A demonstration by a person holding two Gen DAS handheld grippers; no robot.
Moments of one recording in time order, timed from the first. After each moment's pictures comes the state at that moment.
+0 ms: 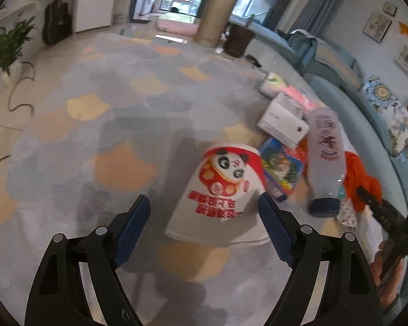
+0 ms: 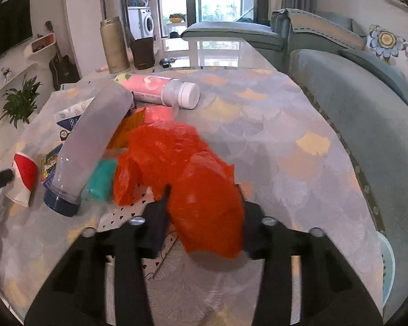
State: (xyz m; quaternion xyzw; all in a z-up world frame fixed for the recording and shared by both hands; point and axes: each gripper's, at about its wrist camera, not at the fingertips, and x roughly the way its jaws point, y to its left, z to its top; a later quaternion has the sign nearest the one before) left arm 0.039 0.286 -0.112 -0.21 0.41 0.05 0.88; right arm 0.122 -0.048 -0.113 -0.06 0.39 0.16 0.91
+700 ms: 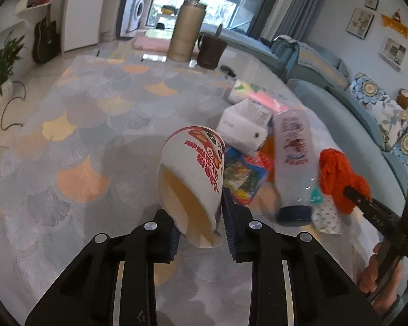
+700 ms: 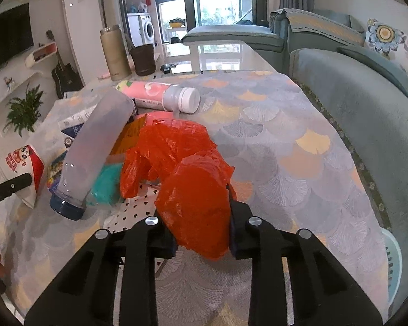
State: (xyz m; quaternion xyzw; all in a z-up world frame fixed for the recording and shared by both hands) left arm 0.040 0.243 -0.095 -0.18 0.37 0.03 0.91; right arm 0.119 -0.060 -0.110 -0.03 0.38 0.18 0.91
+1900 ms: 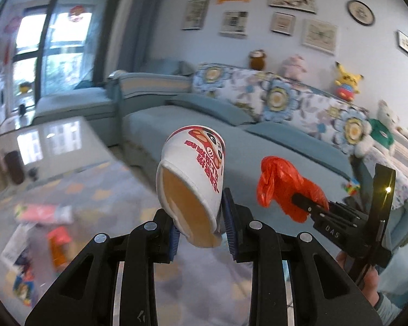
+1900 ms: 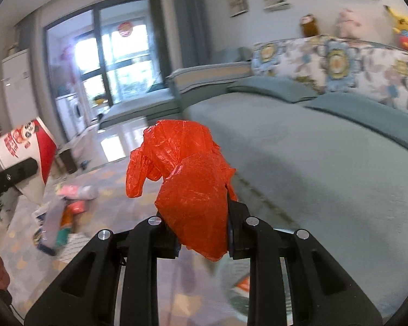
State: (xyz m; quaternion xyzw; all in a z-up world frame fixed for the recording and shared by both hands) left arm 0.056 -0.063 0.050 -0.03 0.24 -0.31 0.92; right arm 0.003 -0.298 0.013 0.08 0.24 -0.04 0.97
